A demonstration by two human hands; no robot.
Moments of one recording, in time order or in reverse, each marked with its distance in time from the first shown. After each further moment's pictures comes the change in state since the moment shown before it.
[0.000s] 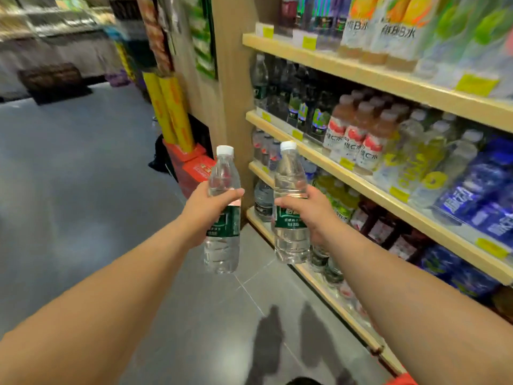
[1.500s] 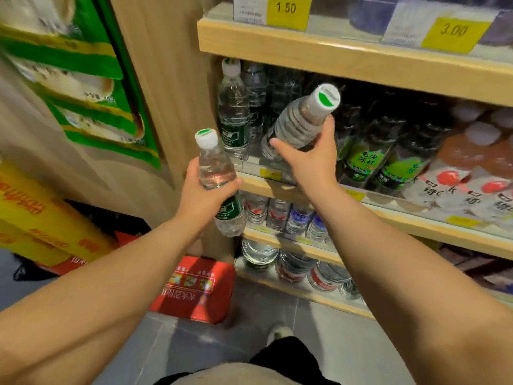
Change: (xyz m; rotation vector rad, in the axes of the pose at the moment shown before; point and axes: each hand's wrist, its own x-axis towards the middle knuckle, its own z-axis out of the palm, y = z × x) left_hand 0.627 0.016 -0.046 0.062 -0.441 0.193; right_hand 0.527 -0.105 0.118 -0.235 0.896 -0.476
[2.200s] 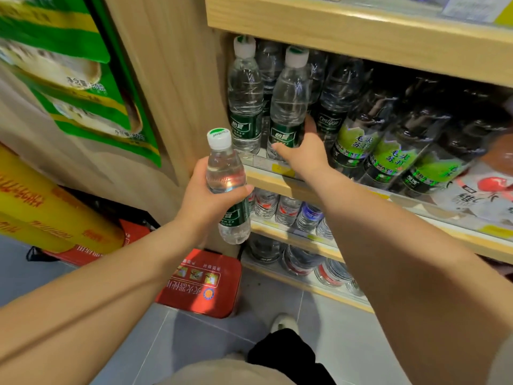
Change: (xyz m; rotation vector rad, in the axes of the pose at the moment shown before) left_hand 0.001 -0.002 -0.004 -0.050 -0.083 -0.049; right_hand 0.049 0.060 0.044 -0.353 -0.245 0.214
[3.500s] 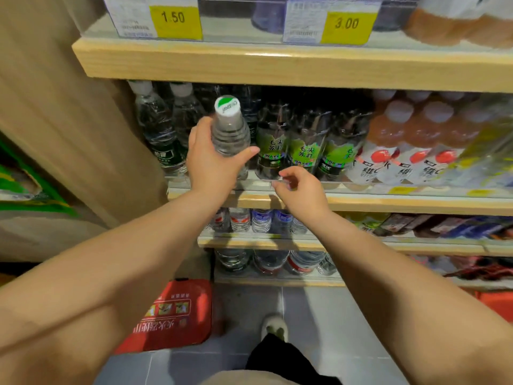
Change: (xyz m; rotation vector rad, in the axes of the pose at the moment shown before) left_hand 0.047 0.065 0.125 0.433 0.060 0.420; right_hand -0.090 0.060 -0.095 -0.010 0.143 0.158
